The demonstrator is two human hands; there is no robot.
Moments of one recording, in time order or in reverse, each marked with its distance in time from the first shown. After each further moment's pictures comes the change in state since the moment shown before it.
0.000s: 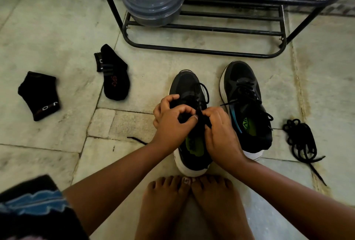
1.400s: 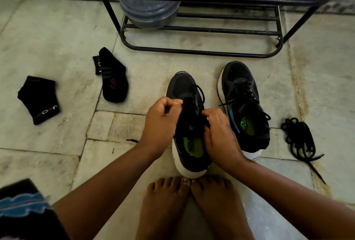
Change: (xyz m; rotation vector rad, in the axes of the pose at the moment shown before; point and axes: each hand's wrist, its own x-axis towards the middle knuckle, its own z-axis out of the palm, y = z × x) left_hand -0.006 0.018 -0.022 -0.446 0.077 -0.067; right_hand -0.002 -0.001 -0.003 0.002 -0.035 0.061
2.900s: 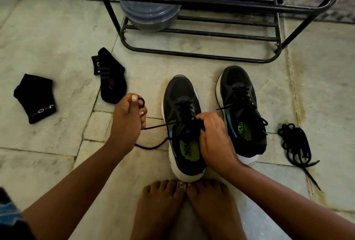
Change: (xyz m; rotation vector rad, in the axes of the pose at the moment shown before) left_hand -0.085 -0.136 -0.016 0.916 -0.651 -0.188; right_hand 0.003 -0.006 -0.001 -0.008 -0.022 0.022
